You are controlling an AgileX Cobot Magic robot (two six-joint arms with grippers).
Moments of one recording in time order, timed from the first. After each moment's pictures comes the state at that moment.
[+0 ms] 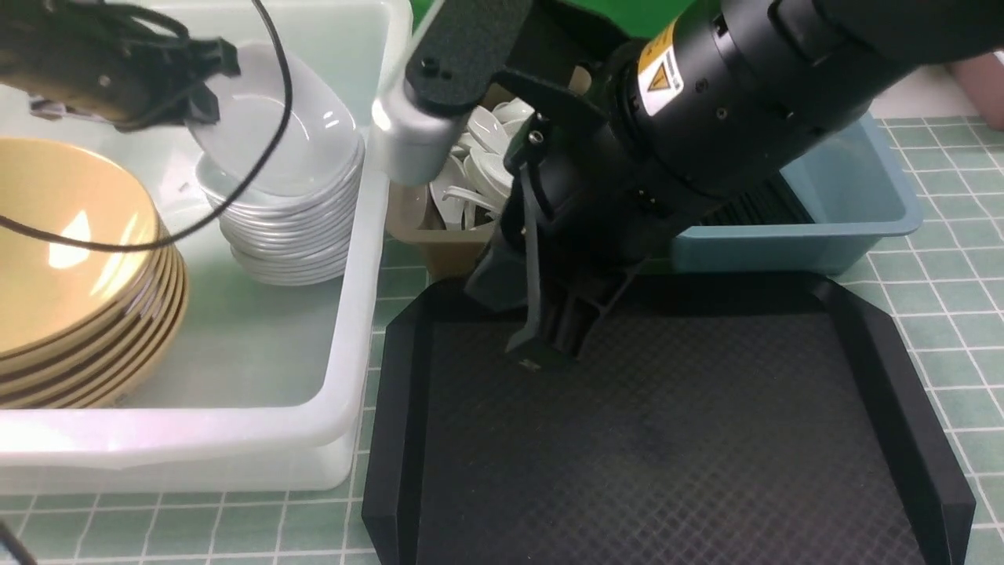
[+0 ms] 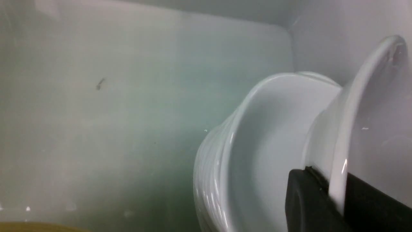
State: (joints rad) right arm 0.82 1.57 -1.61 0.18 1.07 -0.46; left arm 0.05 1.72 -1.43 -0.33 0.62 0.16
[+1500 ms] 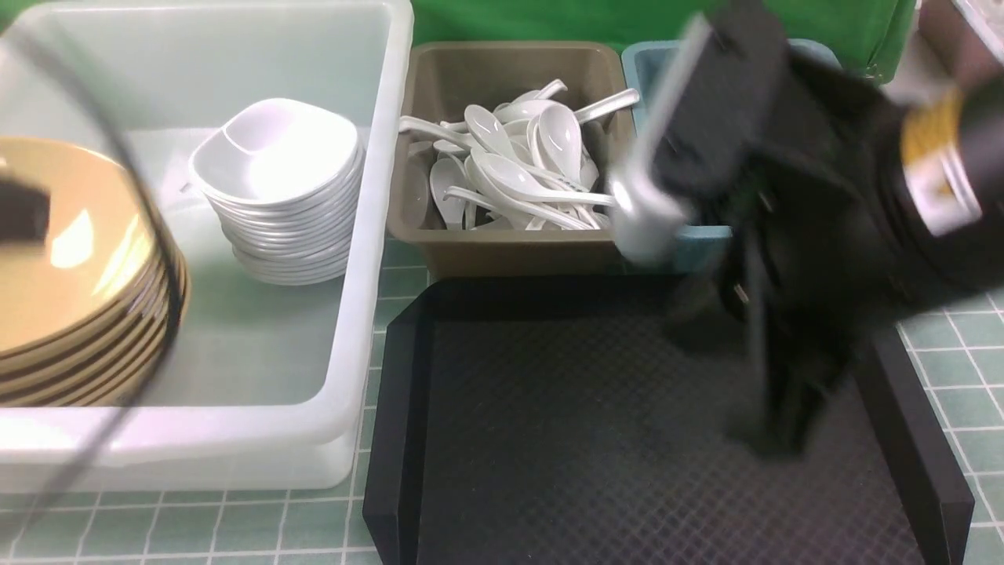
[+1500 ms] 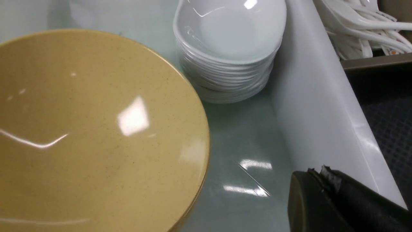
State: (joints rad) right arm 0.82 1.24 -1.25 -0.02 1.05 -0.24; left arm 0.05 0.81 -0.95 -0.21 0.89 0.25
